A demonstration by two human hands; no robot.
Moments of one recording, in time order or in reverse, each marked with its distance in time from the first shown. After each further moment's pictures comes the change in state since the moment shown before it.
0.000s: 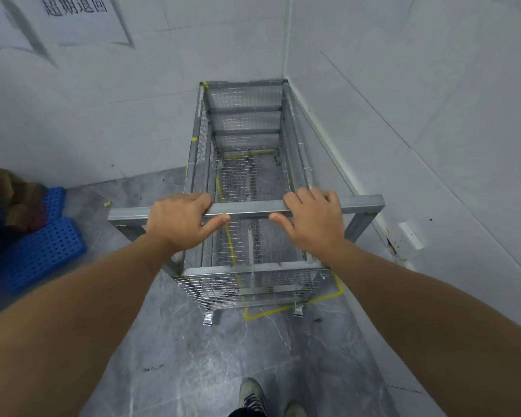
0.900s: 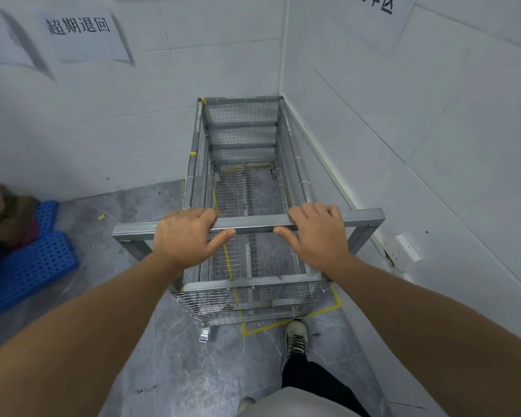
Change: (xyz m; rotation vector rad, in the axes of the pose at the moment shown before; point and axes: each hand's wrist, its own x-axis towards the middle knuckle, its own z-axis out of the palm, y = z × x) left_hand -0.003 0.002 0.005 -0.015 0.083 -0.011; right_hand -0.002 -0.001 0.002 0.011 0.021 0.013
